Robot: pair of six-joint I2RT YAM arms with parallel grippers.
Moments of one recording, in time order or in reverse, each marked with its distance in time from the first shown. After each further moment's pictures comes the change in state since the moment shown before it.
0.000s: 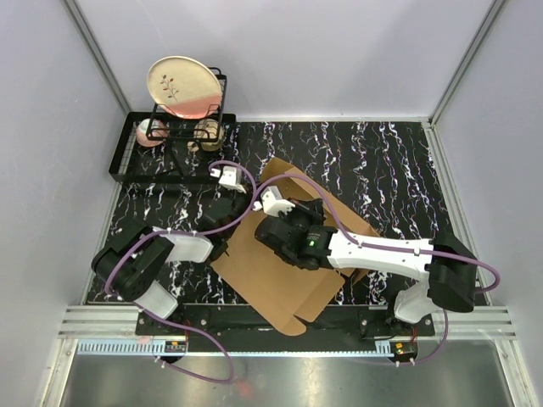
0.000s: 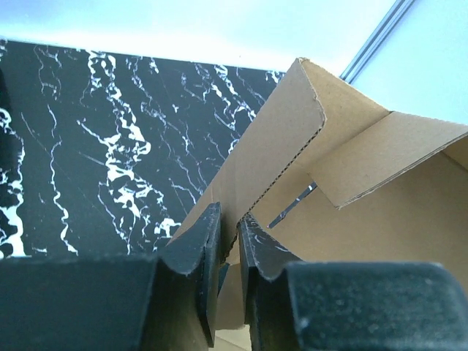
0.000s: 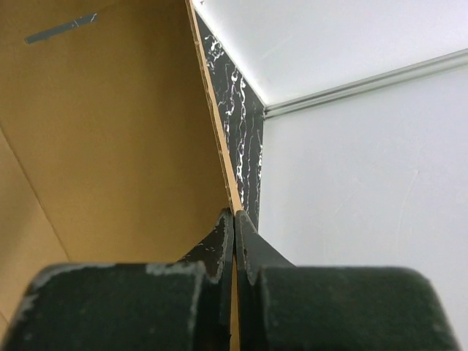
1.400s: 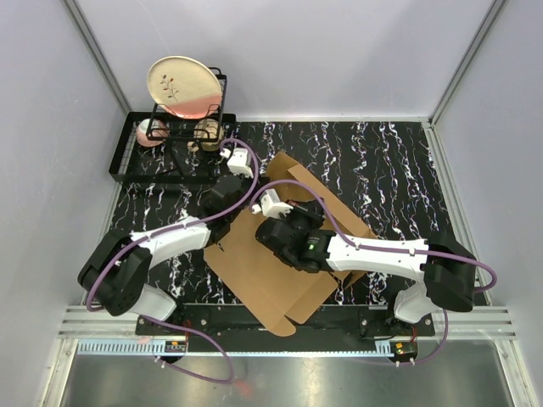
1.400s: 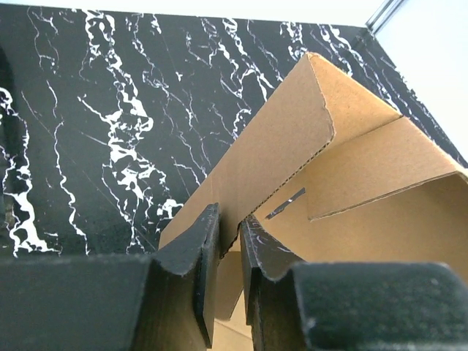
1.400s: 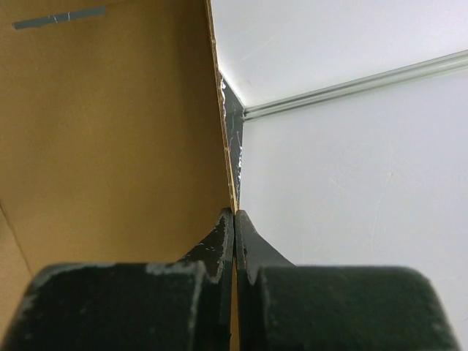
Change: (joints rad) left arm 0.005 -0.118 0.236 -0.569 0.026 -0.014; right arm 0.000 0.012 -0.069 0.176 0.058 -0.172
